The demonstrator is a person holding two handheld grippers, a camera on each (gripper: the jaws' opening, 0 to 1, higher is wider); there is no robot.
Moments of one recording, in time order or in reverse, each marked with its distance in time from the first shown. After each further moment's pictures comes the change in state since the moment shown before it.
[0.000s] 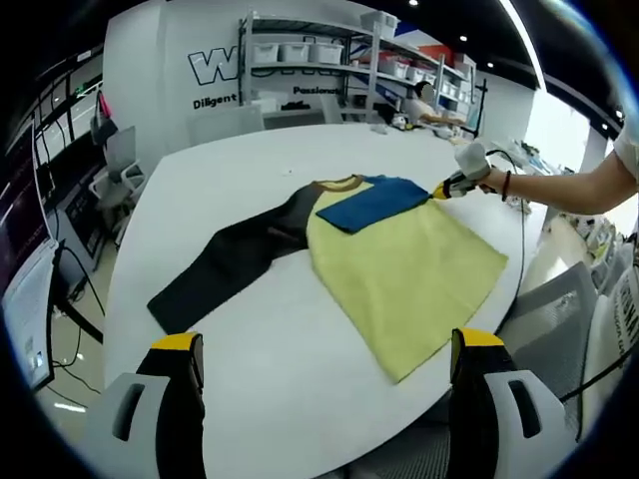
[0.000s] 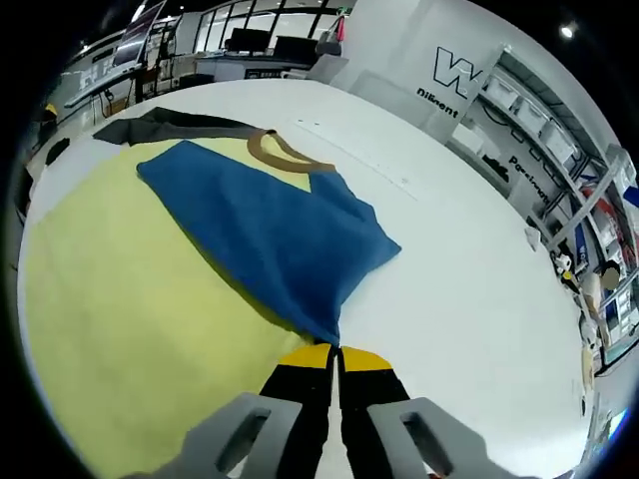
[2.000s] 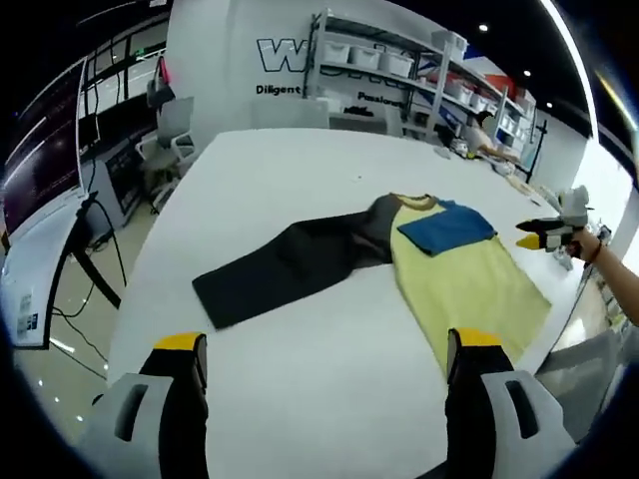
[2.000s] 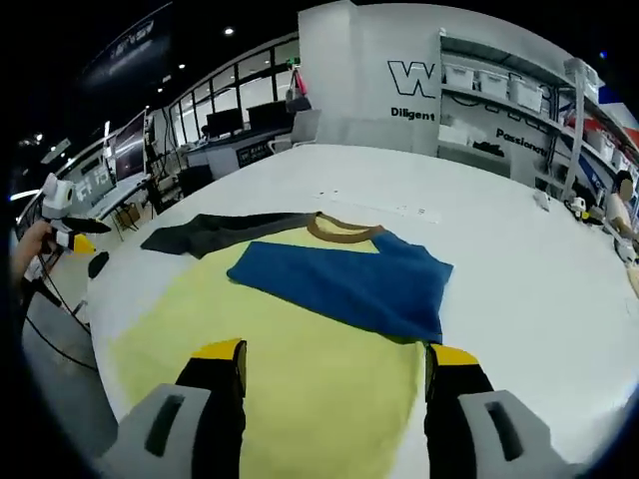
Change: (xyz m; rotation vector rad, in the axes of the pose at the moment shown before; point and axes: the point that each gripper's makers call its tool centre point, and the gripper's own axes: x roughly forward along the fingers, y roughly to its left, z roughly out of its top) left arm 0.027 0.073 0.003 -0.221 -0.018 0.156; right arm -0.088 0.074 0.040 0.330 -0.226 0.177
